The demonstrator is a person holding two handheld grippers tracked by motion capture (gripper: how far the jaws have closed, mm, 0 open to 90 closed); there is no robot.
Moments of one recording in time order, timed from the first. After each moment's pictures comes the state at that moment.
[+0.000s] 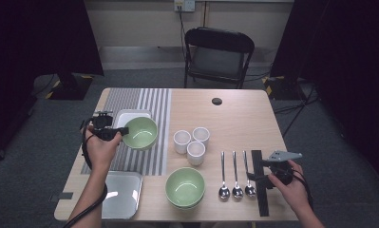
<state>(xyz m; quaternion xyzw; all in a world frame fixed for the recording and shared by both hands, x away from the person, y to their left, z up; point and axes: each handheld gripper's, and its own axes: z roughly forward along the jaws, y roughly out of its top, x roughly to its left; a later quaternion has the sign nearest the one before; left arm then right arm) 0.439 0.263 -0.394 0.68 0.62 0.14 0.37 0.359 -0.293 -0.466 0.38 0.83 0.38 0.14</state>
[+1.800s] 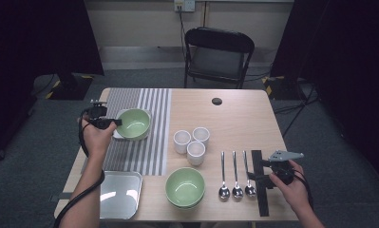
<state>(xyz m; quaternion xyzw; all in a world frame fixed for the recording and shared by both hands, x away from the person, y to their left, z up) 0.480 0.289 -0.398 0.67 0.64 0.15 0.35 0.359 -0.295 -0.465 0.39 0.82 0.39 0.13</state>
